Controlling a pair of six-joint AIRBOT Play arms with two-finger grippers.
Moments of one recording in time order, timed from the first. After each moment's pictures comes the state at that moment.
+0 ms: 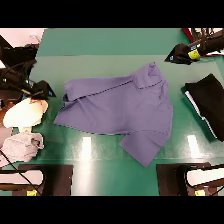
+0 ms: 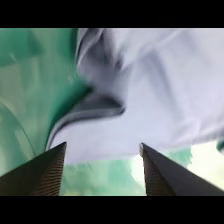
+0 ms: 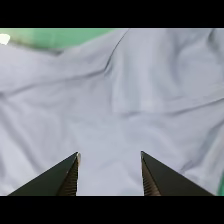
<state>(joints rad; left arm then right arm) 0.26 -1.50 1.33 1.06 -1.51 -1.30 -0.09 -1.61 1.89 -1.01 1.49 1.44</state>
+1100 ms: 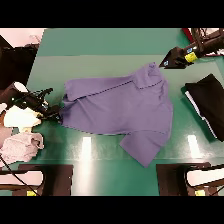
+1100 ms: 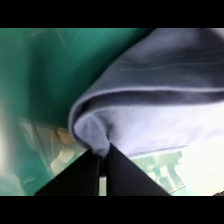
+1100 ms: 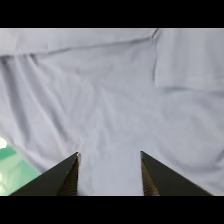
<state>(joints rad) 0.19 -1.50 1.01 1.12 -1.39 -1.29 -0.06 -1.61 1.89 -0.96 1.62 1.43</state>
